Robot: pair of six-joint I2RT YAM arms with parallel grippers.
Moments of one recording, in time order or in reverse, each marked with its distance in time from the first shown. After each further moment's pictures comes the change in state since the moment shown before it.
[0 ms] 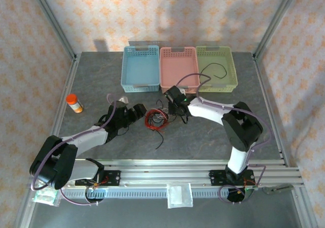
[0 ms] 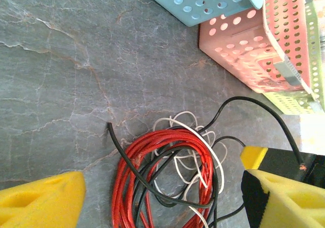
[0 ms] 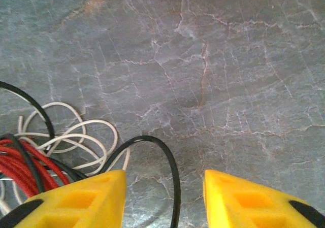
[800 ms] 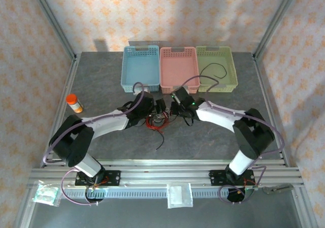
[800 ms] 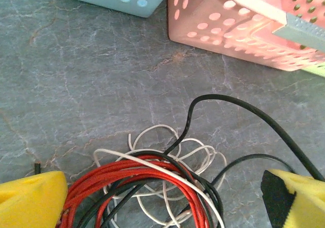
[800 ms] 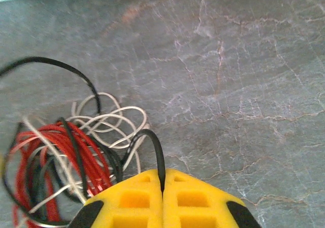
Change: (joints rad) left arm -0.251 0.303 0.408 -0.269 -0.300 0.147; right arm -0.029 -0.173 -0.147 0.133 -0.115 0.031
